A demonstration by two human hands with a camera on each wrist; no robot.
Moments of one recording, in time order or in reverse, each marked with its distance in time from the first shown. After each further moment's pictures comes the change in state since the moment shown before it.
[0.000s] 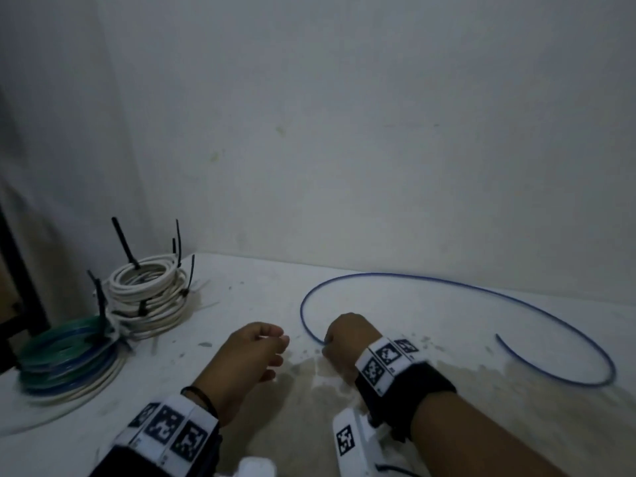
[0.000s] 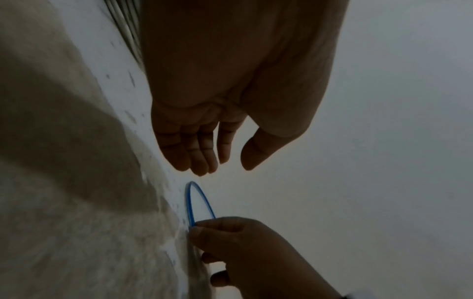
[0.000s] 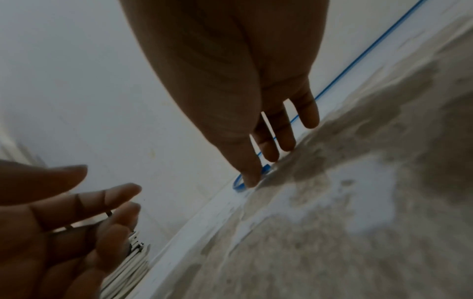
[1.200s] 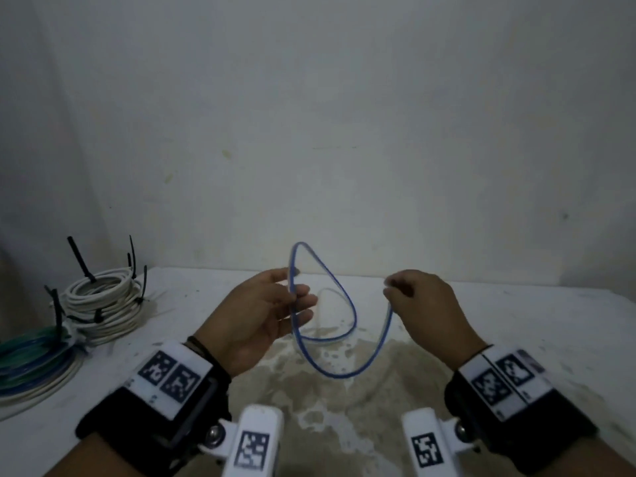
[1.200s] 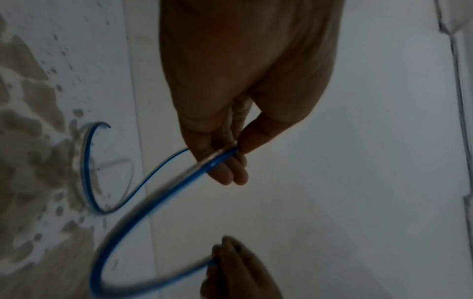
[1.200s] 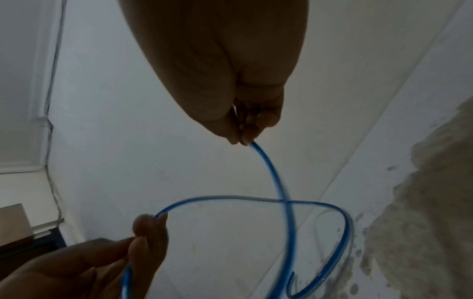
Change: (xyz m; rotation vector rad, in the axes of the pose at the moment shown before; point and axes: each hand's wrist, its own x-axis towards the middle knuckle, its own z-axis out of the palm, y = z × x) left_hand -0.086 0.085 0.082 -0.541 -0.331 0.113; right_hand -0.192 0.099 -0.104 0.525 0.686 0.072
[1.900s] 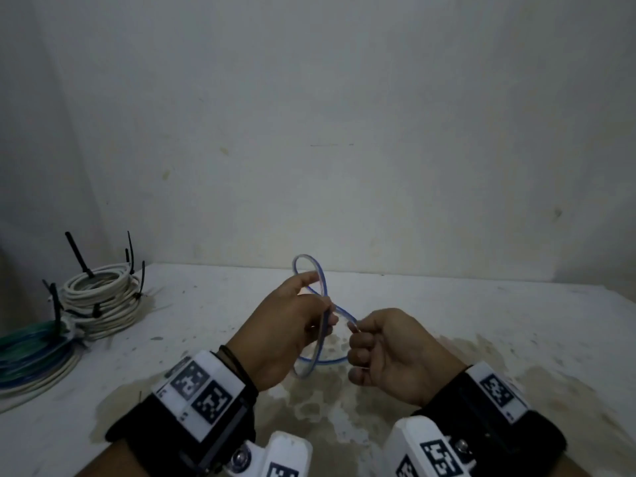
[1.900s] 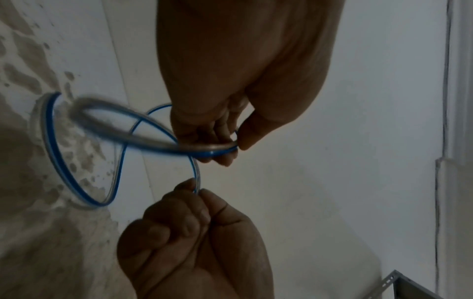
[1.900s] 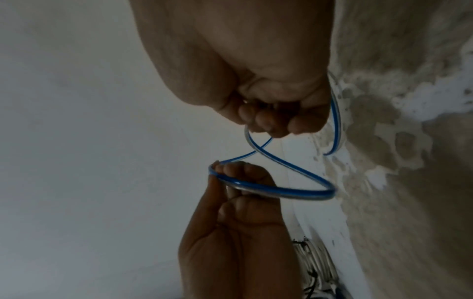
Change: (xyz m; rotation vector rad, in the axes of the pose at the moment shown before) left_hand -0.019 -0.022 0.030 0.229 -0.046 0.040; right_hand -0.037 -0.029 0.023 1.045 -0.467 0.819
